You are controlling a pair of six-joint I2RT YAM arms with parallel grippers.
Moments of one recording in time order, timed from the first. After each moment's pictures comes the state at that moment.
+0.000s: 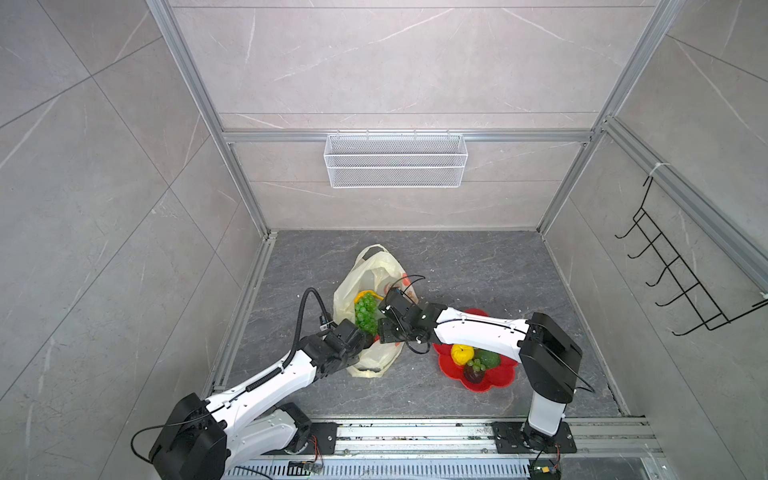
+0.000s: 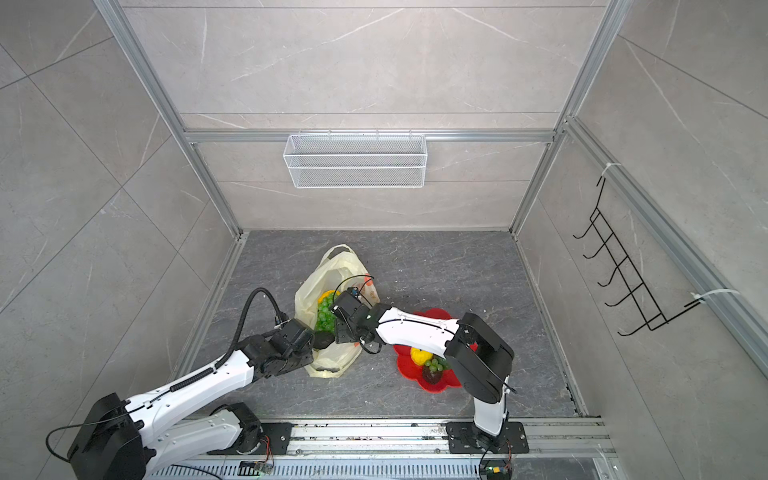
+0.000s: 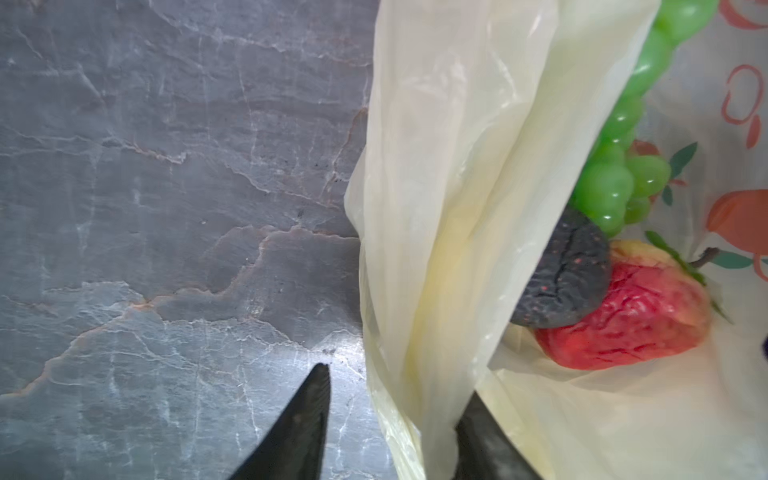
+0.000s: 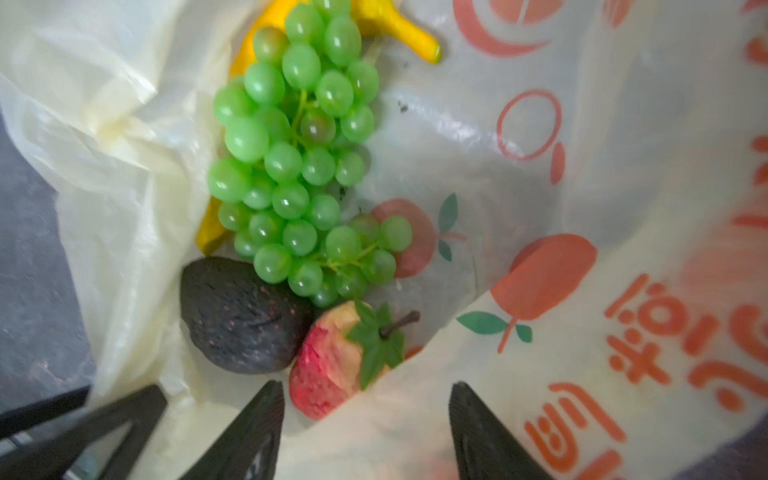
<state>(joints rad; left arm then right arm) -0.72 1.07 0.58 -0.72 -0.27 -1.02 0.99 1.85 1.28 -0.47 0.09 0.74</state>
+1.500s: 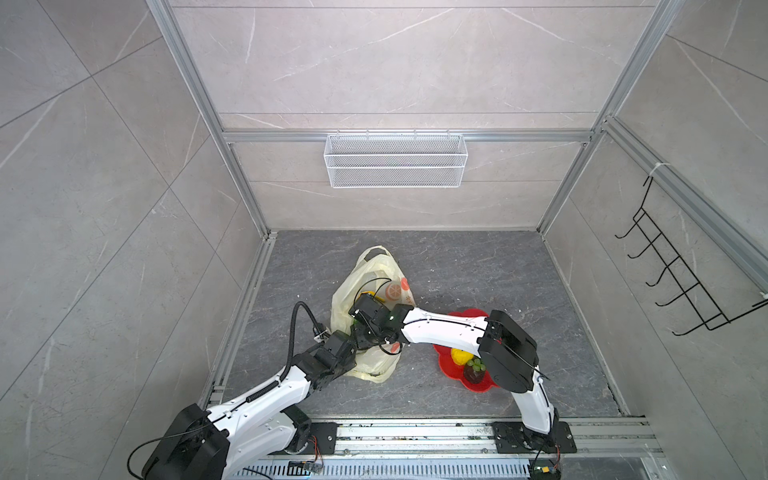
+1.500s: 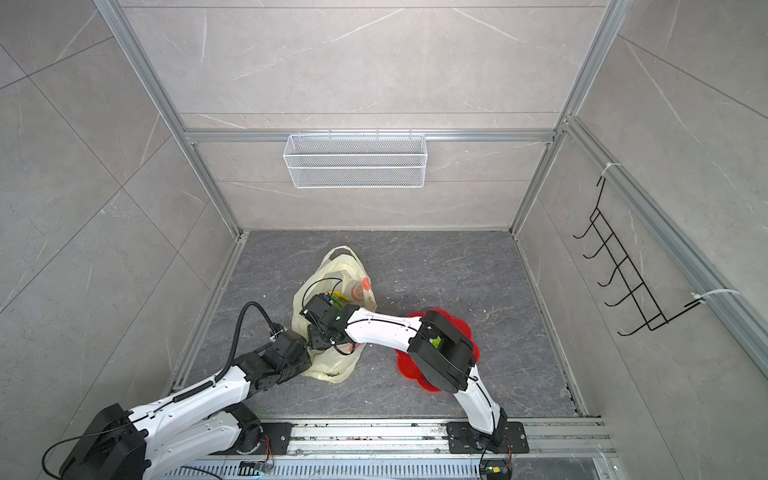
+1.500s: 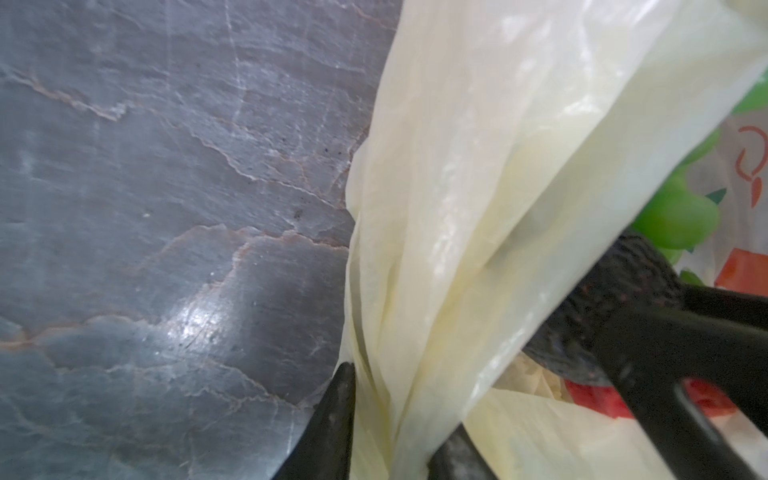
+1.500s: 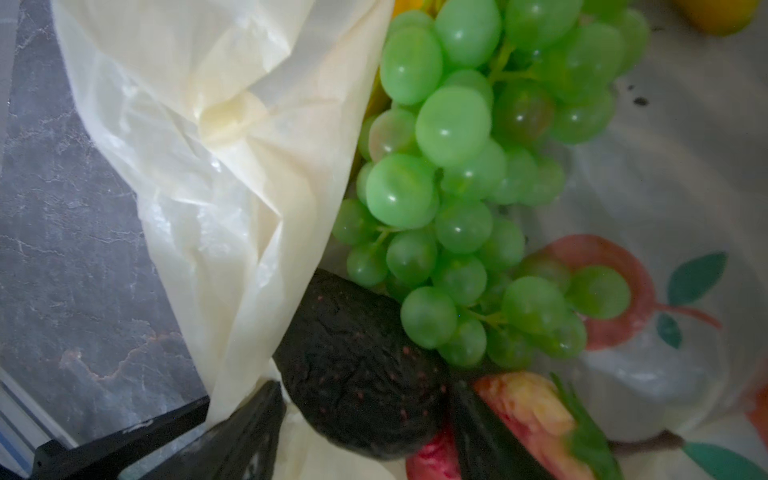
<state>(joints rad) -0.66 1.01 0.37 -0.45 -0.22 -1.07 1.06 2.12 1.61 -0.53 0.04 0.74</state>
